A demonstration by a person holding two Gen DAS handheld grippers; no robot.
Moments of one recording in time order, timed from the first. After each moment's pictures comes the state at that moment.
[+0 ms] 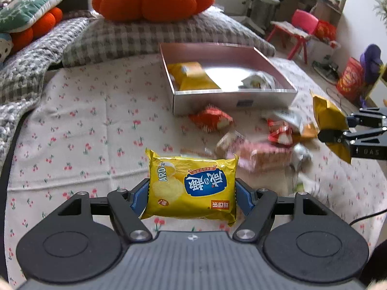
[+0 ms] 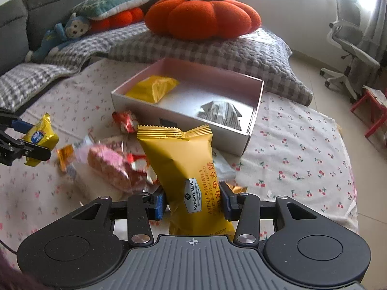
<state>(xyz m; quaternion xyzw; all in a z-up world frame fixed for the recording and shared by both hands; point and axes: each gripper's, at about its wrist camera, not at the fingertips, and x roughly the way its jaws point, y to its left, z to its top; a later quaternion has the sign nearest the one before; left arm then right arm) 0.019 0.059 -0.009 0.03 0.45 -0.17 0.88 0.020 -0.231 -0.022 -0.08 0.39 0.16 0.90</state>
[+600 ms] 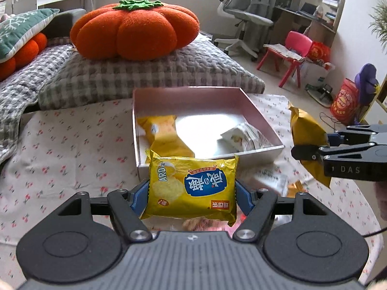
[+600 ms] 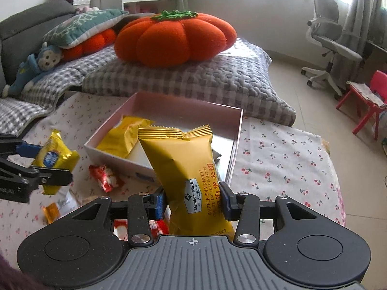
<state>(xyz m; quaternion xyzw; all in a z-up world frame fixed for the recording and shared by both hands) 0.076 0.005 0.011 0.01 0.40 -0.18 0.90 0.076 -0.233 0.012 -0.04 0.38 0.11 0.92</state>
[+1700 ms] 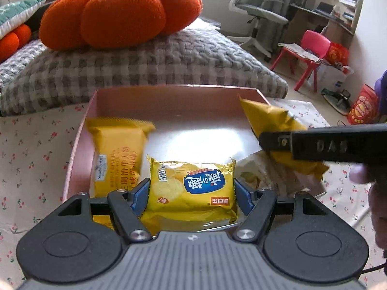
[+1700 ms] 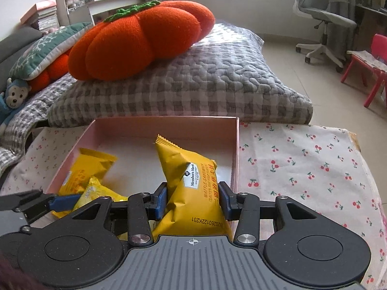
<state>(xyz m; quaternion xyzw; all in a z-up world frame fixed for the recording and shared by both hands) 0.147 -0.052 -0.044 0.00 0.41 -0.15 0.90 0.192 -0.248 -0.036 0.06 0.39 0.10 0.91</state>
